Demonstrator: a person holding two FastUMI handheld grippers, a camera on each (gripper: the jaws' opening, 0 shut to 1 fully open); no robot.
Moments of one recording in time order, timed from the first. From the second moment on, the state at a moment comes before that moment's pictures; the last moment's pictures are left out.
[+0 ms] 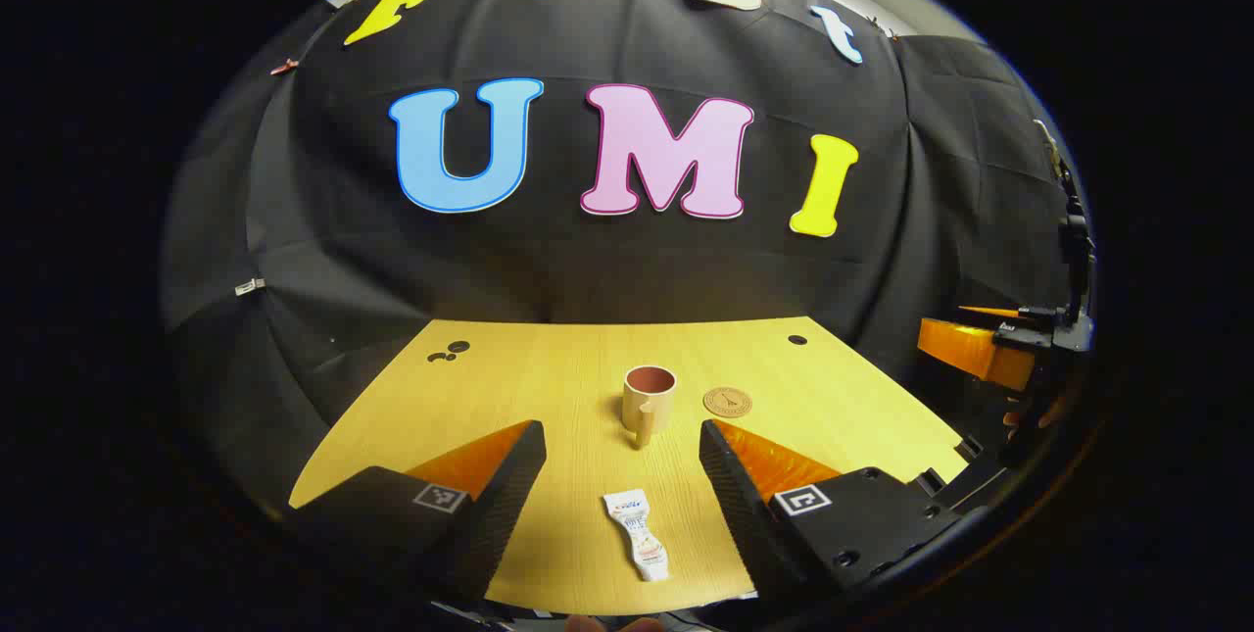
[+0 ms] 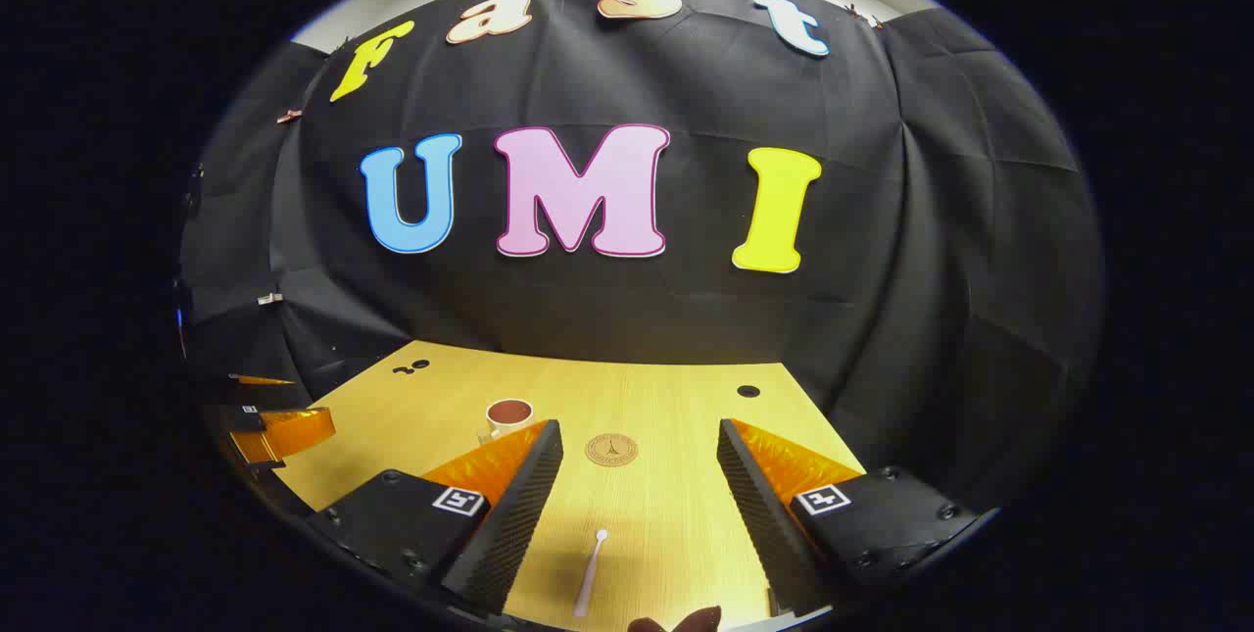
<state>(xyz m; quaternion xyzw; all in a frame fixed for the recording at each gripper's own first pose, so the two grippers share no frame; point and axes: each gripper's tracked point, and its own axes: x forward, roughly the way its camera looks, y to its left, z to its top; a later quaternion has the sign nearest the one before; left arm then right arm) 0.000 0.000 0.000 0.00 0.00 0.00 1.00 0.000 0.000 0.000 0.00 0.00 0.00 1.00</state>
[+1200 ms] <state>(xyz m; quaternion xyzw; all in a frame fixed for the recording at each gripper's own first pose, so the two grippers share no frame) 0.049 -0.030 -0.086 -0.01 0.12 -0.02 0.99 0.002 -0.009 -0.027 -0.01 0.04 0.01 1.00</state>
